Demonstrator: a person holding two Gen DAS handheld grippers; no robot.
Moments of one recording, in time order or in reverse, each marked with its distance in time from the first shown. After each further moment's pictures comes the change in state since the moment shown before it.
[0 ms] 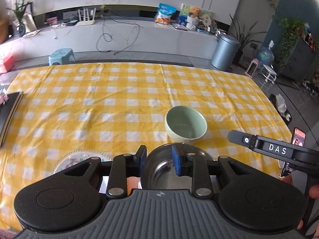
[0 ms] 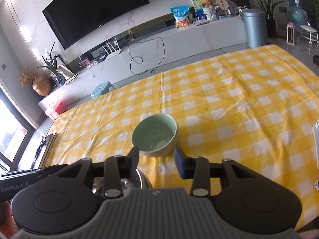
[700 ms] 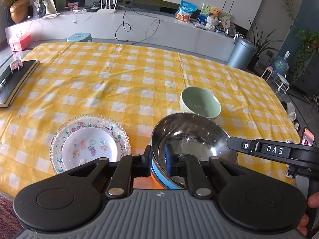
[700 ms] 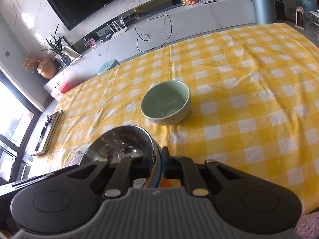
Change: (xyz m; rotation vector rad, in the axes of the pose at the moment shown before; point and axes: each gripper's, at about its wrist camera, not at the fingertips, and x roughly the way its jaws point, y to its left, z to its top) left arm 0.002 0.013 -0.056 -0.144 0.010 0.067; right arm 0.016 0.009 -0.031 -0.007 0.149 0.046
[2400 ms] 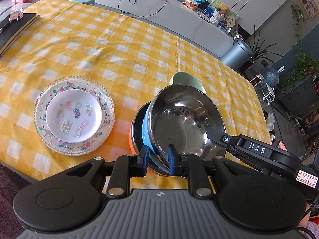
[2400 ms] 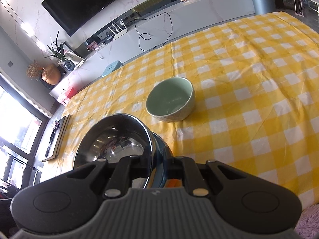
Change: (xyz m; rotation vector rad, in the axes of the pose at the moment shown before) left arm -0.006 0.020 -0.006 -0.224 0.131 -0.150; right arm -0.002 -0.007 0.002 0.072 0.012 0.054
